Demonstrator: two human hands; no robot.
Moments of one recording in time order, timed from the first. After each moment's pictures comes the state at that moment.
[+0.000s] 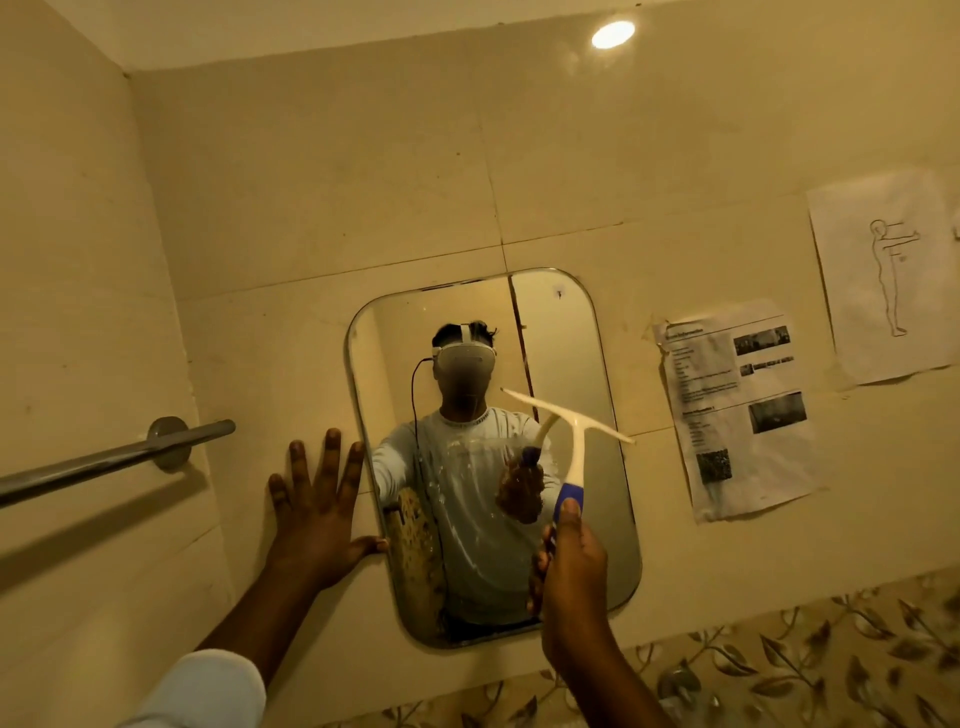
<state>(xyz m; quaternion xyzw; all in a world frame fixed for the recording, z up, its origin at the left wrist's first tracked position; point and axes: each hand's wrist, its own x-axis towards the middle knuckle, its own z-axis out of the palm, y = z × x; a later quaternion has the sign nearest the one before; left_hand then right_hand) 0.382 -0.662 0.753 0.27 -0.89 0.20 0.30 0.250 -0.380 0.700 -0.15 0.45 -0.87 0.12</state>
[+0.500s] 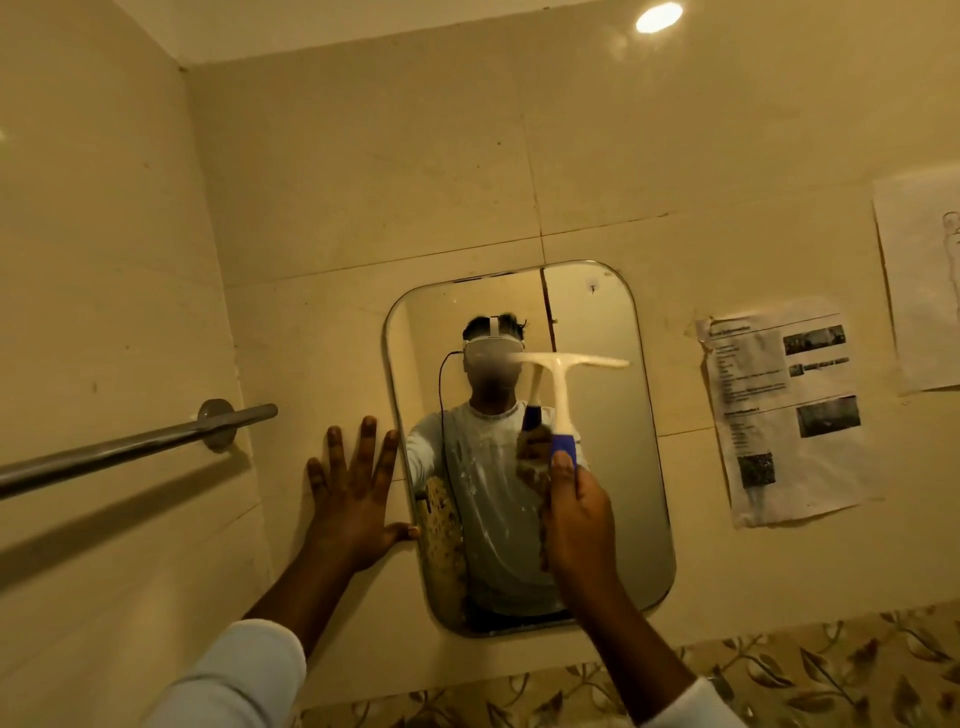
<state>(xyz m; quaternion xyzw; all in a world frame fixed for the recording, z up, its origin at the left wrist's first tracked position) 0.383 -0.654 0.758 0.30 -0.90 0.18 0.27 0.253 -0.397 0.737 -0.30 0.51 -0.81 0.00</state>
